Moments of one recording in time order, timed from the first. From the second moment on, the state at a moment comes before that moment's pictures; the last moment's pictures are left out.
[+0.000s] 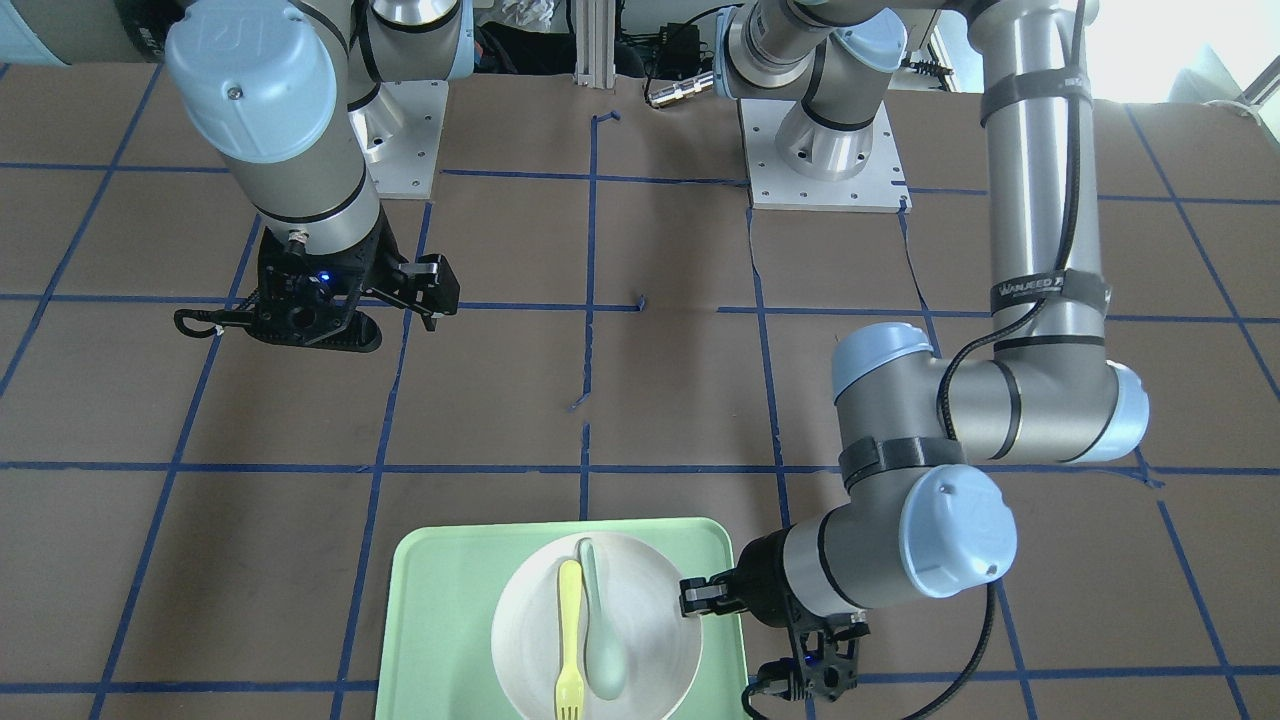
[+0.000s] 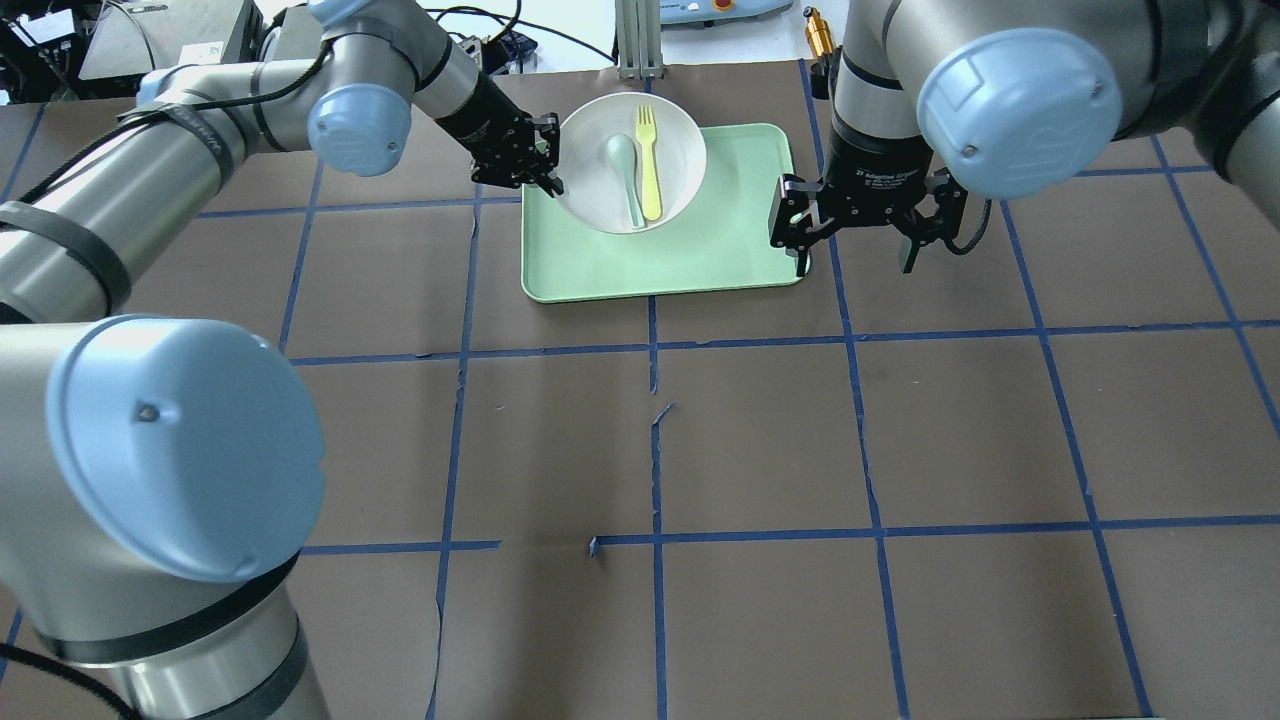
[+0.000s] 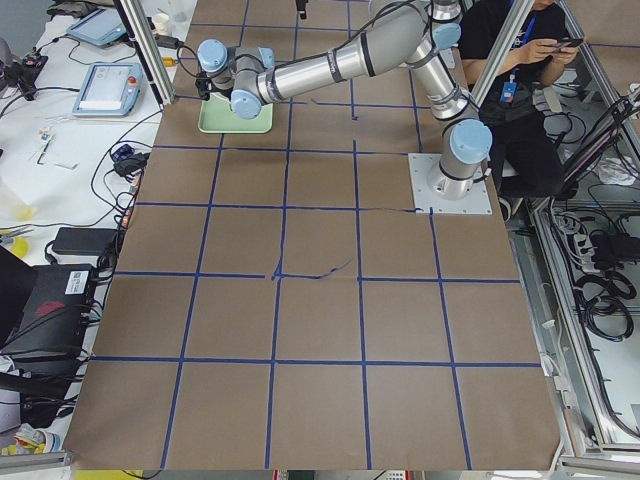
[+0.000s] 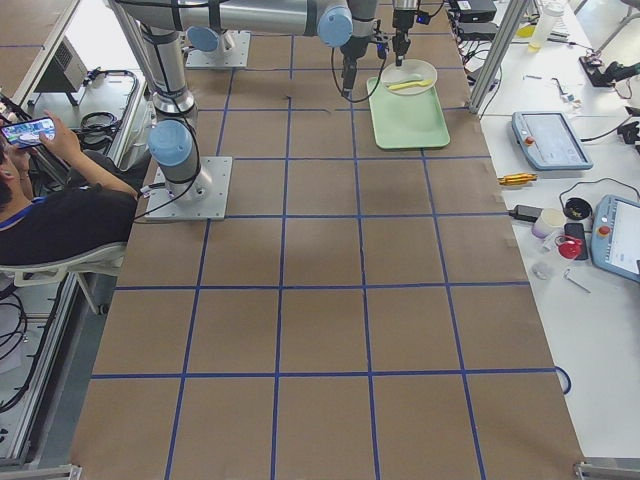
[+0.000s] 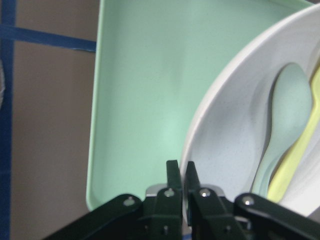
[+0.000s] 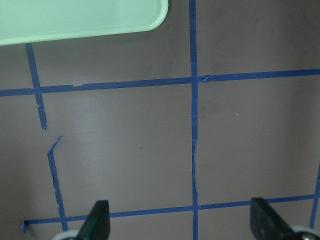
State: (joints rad) left arm -1.60 -2.30 -1.24 -1.17 1.11 -0.19; right arm 1.69 -1.41 1.56 -1.59 -1.61 0.18
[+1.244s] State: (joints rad) left arm -1.67 -2.37 -1.23 -1.10 1.17 -0.33; right arm 1.67 -1.41 1.55 -1.61 -1.60 0.15
